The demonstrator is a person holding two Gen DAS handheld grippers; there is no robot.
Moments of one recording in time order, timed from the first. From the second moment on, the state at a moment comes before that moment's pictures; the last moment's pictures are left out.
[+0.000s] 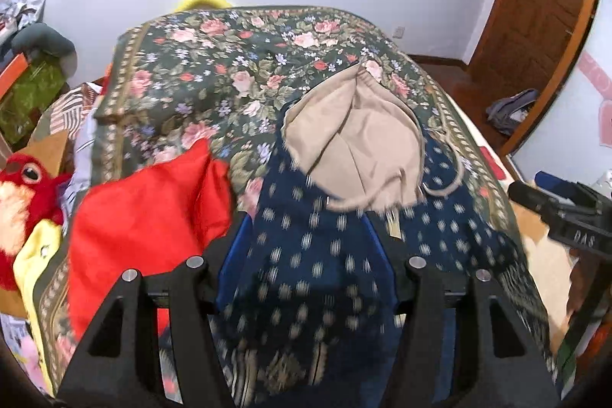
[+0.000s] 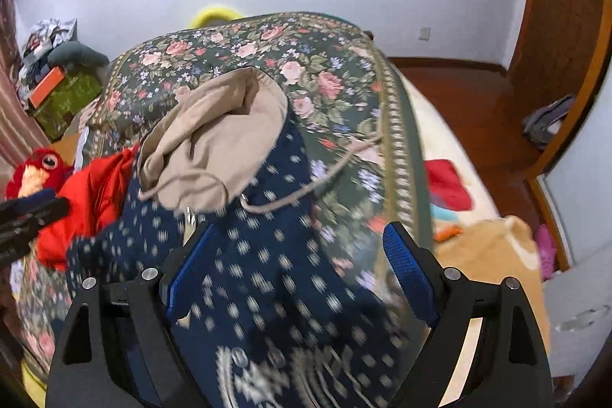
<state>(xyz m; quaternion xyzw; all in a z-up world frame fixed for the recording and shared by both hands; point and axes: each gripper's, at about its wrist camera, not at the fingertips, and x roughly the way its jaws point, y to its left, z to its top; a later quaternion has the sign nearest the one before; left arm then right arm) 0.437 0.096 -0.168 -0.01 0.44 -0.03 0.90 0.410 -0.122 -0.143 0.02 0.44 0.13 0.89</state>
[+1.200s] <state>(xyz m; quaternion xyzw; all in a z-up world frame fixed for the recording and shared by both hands) 0.472 0.092 -0.156 0.02 0.41 -0.03 0.91 0.441 -0.104 -0.132 0.06 0.46 0.14 0.88</state>
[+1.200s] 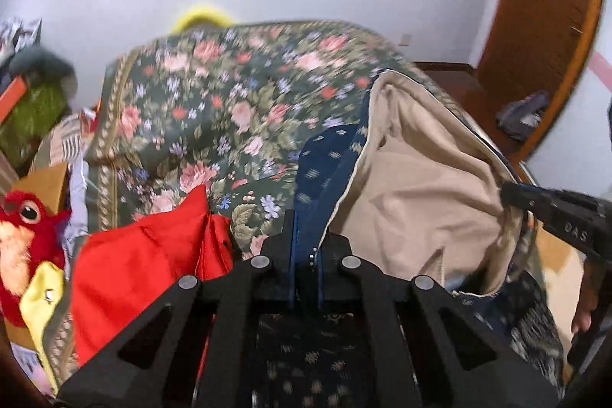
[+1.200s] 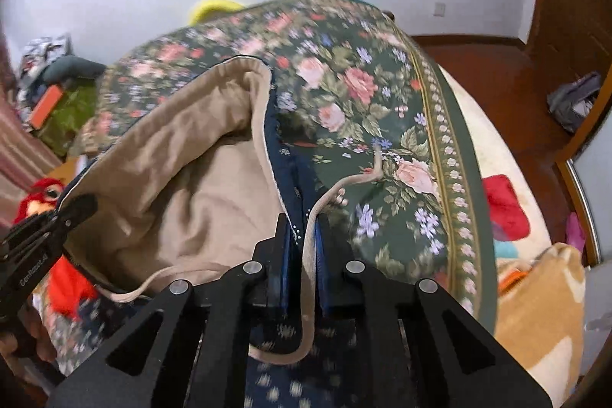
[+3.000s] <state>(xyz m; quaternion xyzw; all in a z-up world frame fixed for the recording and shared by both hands) 0.349 0.052 -0.201 0.00 0.48 -0.13 0.87 0.341 -0.120 -0.156 -0.01 0.47 0.17 0.87</state>
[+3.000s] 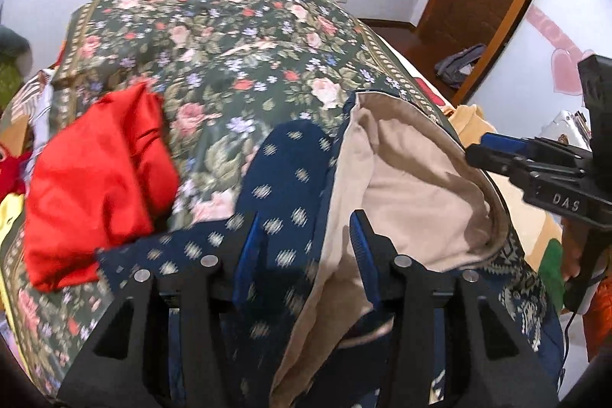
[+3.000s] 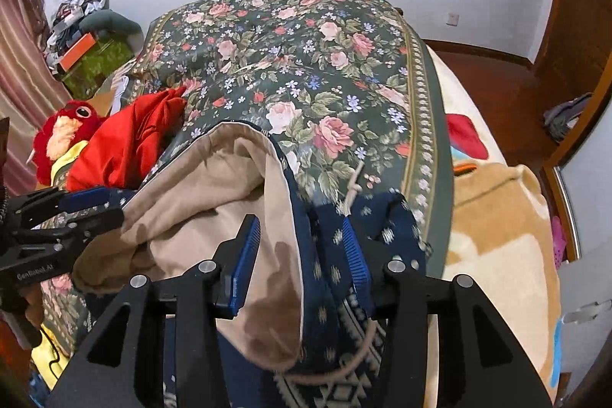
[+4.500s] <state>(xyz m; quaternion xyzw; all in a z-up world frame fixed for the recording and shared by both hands) 0.231 0.069 -0.115 -0.06 0.41 -0.23 0.88 0.231 -0.112 -0.091 0.02 0.44 0.29 0.85</state>
